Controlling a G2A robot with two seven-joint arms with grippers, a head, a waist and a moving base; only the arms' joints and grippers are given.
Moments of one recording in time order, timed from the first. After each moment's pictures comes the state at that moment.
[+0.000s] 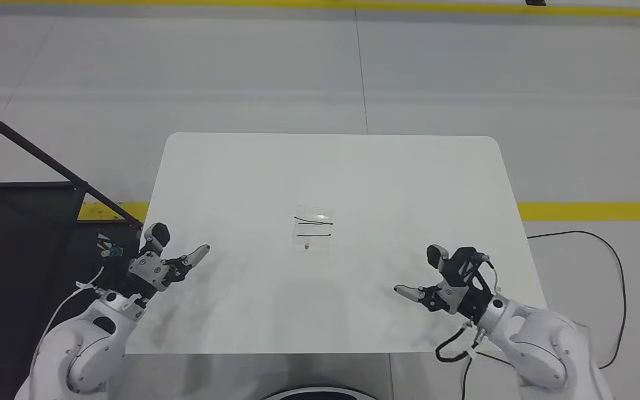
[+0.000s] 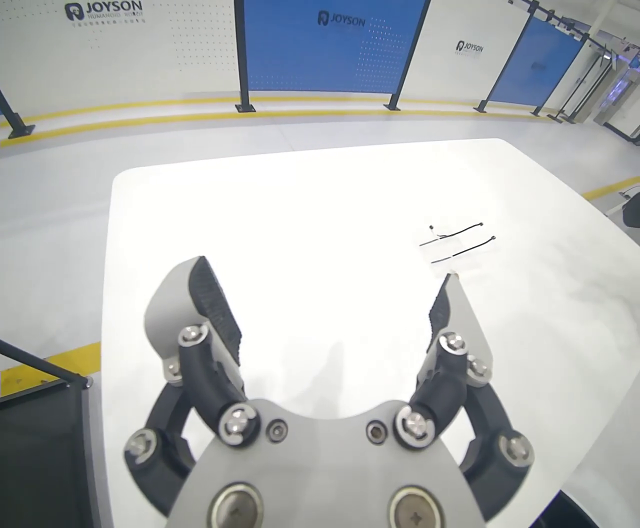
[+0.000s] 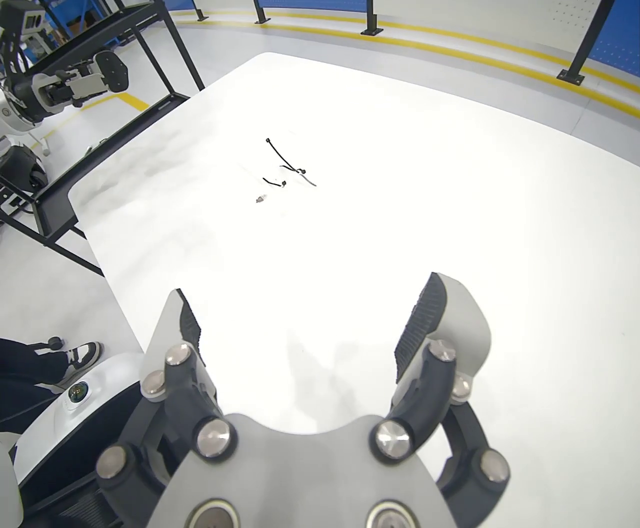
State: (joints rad) left arm 1.76 -1.12 -1.82 -1.85 0.97 -0.50 -0.07; right arm -1.60 -1.11 1.60 -1.92 -0.92 -0.70 0.47
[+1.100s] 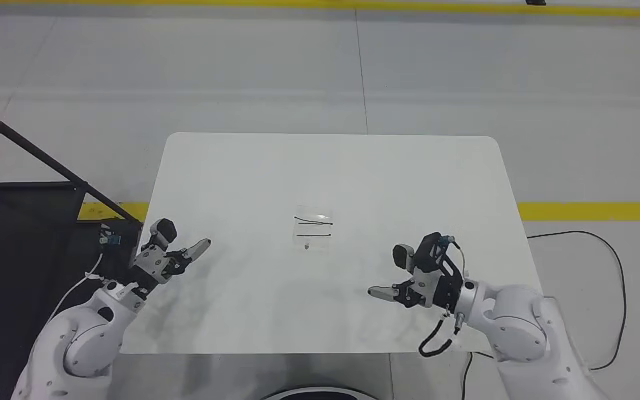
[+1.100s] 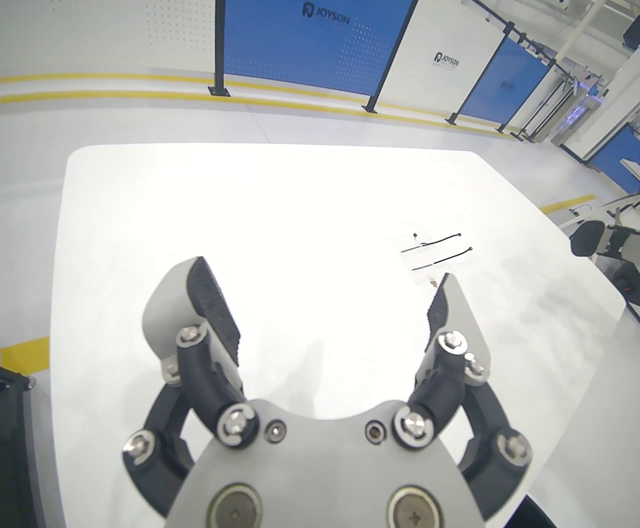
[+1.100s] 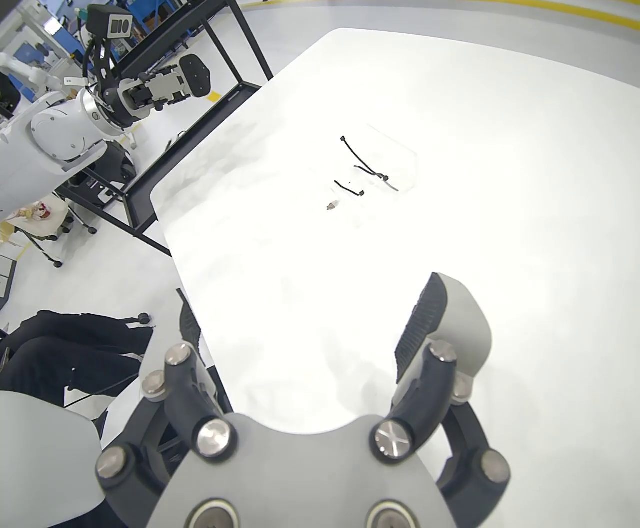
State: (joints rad) left arm 1.68 -1.11 -1.81 -1.76 0.81 -0.58 -0.17; right arm -1.42 -1.10 1.44 -1.86 -0.63 -0.68 0.73
